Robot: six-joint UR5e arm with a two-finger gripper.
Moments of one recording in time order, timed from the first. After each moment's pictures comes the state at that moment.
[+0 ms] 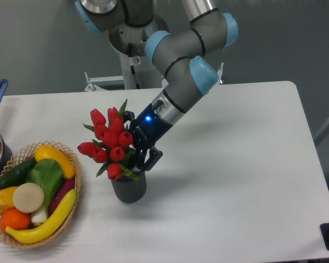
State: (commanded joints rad) arm 2.53 -1.80 -1.93 -0.92 0.62 1.49
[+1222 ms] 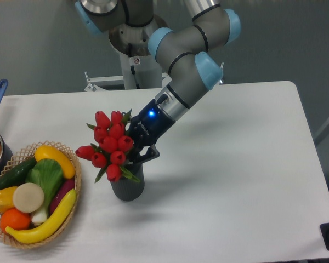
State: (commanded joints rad) arm 2.57 -1.75 -1.92 -0.92 0.52 1.45
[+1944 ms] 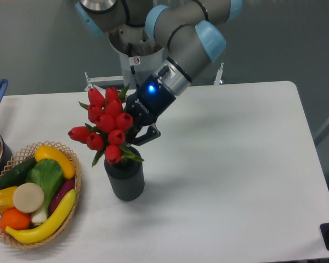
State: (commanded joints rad) arm 2.58 -1.63 -1.87 -0.92 0.46 1.22
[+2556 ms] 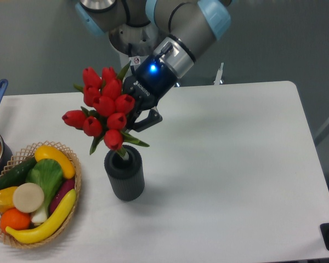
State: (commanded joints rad) arm 2.60 -1.60 -1.81 -0.92 0.38 1.09
